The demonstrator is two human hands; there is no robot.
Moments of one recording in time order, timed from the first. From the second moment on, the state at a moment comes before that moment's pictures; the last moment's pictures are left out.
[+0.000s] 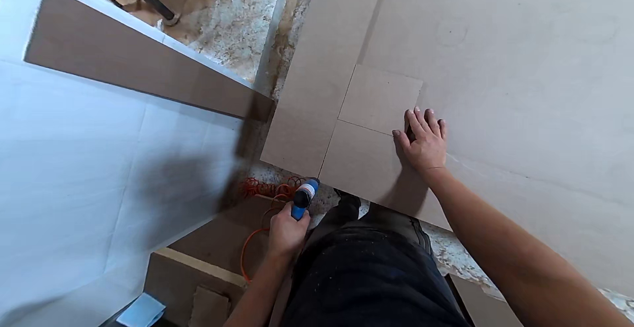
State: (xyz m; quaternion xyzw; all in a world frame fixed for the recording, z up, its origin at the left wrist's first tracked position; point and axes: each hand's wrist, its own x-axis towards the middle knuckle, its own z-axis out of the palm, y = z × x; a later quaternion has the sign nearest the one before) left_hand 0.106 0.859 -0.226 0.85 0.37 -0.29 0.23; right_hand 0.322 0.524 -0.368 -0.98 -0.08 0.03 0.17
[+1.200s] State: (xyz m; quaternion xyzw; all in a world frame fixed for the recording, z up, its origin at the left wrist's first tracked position) left_hand 0.260 0.818 -0.231 0.86 0.38 -0.24 0.25; right_hand 0.325 0.520 -0.371 -0.98 -0.07 0.03 0.20
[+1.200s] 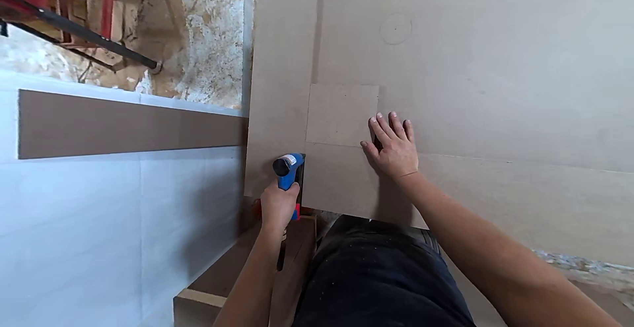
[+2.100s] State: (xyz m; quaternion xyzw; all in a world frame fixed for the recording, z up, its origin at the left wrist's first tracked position) left_hand 0.397 0.787 -0.245 0.86 0.38 -0.23 0.26; right_hand 0.327 0.517 -0.370 -0.98 -0.07 0.05 0.19
